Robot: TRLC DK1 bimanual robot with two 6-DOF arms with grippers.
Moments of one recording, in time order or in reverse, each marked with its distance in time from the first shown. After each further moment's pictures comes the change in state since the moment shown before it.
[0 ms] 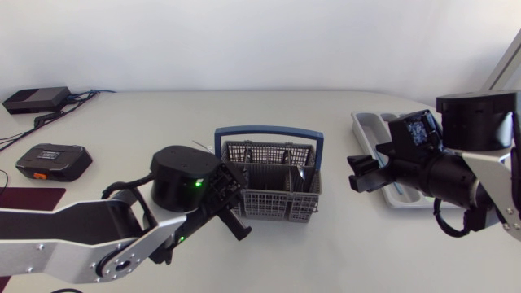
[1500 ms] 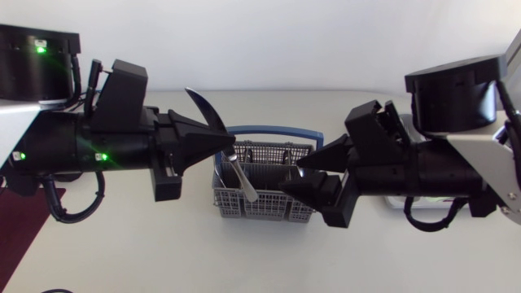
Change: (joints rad) left arm 0.323 -0.382 0.250 -0.528 0.914 -0.272; right arm 0.211 0.060 0.148 -0.111 -0.568 -0.005
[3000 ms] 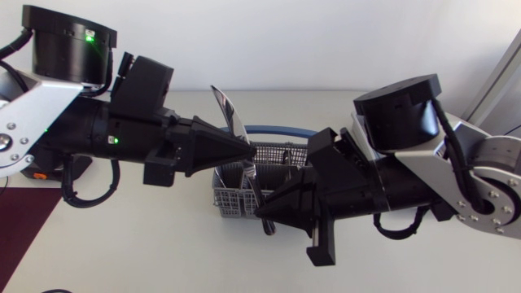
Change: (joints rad) left arm 0.025 0.137 0.095 -0.068 0.314 -0.090; right arm 0.103 0.116 -0.004 0.041 -0.189 -0.085
